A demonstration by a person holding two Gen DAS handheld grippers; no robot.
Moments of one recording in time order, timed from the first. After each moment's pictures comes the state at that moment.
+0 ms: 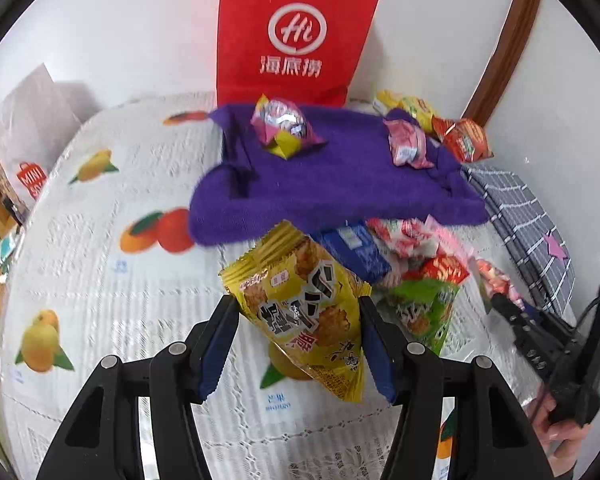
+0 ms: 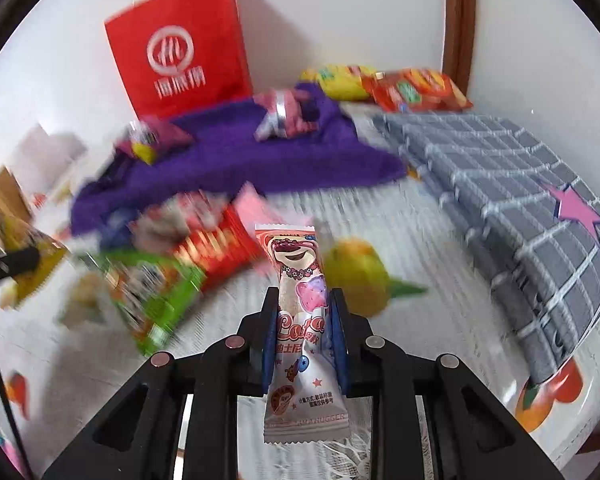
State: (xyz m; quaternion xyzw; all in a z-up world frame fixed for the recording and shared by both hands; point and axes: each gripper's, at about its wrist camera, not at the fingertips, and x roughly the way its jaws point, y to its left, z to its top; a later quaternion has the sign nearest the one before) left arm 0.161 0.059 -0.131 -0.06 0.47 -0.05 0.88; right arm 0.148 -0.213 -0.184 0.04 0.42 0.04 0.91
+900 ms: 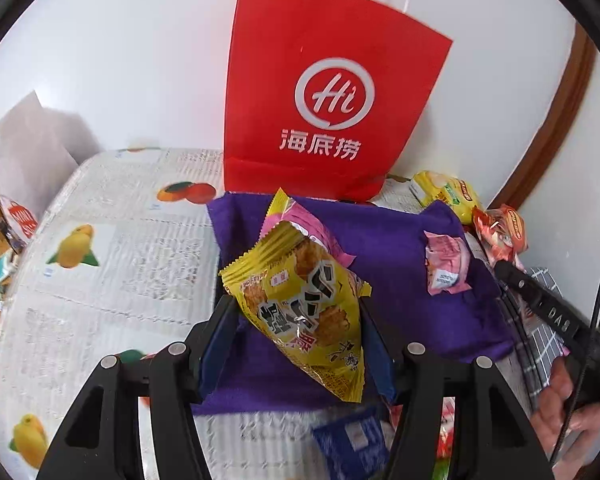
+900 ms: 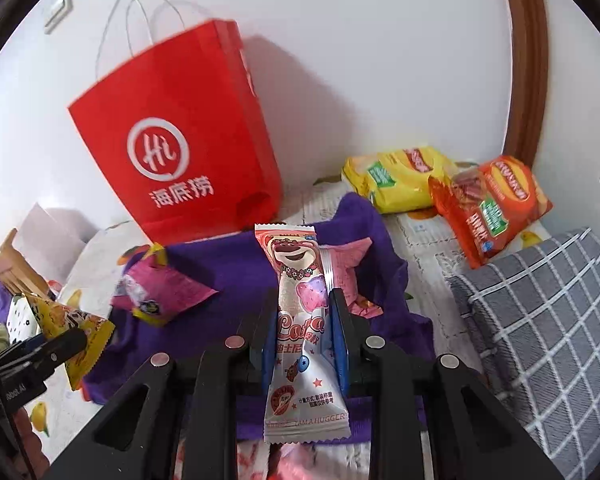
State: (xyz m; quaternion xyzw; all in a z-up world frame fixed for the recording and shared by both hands) left arm 0.291 0.063 -0.124 -0.11 0.43 0.00 0.90; right arm 0.333 -0.195 -0.139 0.08 0.38 0.09 0.92
